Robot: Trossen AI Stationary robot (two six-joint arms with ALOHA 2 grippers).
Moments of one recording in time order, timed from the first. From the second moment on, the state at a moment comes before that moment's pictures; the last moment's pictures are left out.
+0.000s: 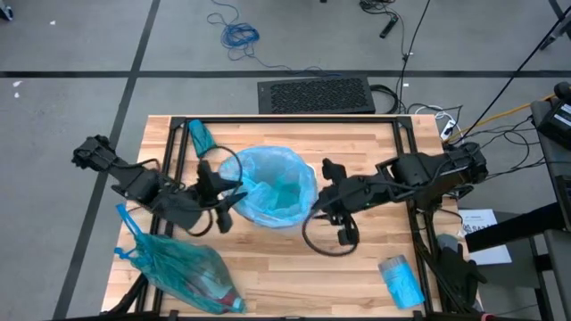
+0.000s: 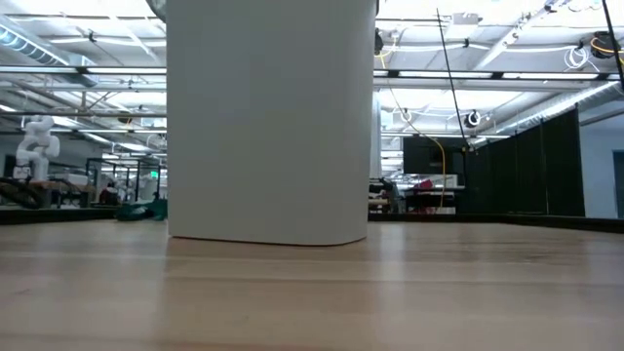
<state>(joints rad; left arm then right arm) -0.55 1.18 1.32 -0.81 -0.84 -0.58 0.34 1.59 1.92 -1.08 0.15 0.12</state>
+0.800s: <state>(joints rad) -0.45 1.28 1.32 -0.74 -0.64 -0.59 0.37 1.68 1.92 -0.97 0.10 -0.02</state>
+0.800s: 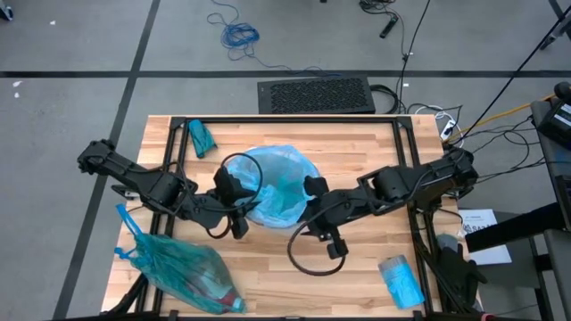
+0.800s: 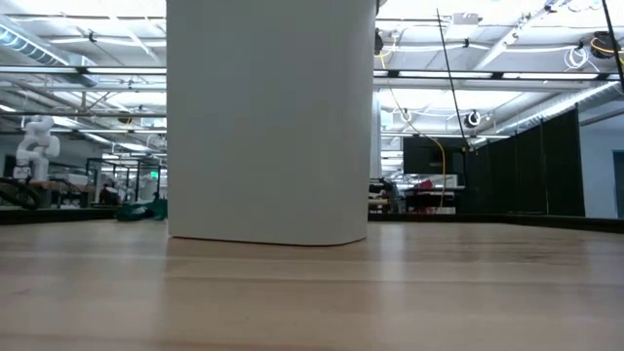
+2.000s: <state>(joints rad) -0.45 1.28 1.32 -0.75 -0.64 -0.59 0.36 1.76 1.82 -0.92 0.08 0.09</state>
